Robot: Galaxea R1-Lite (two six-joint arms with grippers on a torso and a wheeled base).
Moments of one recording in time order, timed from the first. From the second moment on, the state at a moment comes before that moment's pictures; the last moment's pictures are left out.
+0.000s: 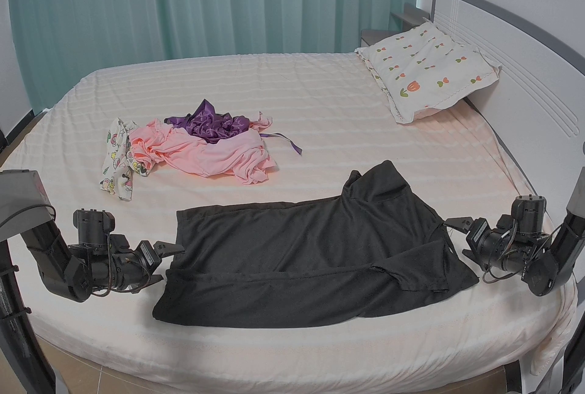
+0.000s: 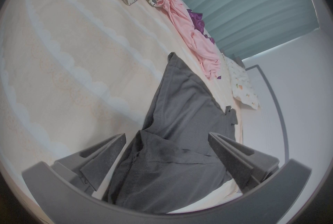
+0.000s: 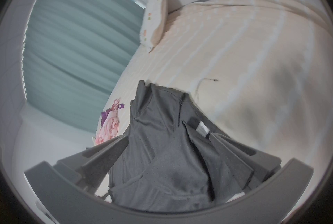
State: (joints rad) left arm 0.04 2.10 -0.52 -0.87 -0.46 -0.73; right arm 0.02 2.03 -0.43 -1.11 0.23 0.83
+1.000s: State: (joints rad) left arm 0.05 2.10 -0.52 -0.93 -0.49 -0.87; right arm 0.23 2.04 -0.28 -1.10 0.03 1.06
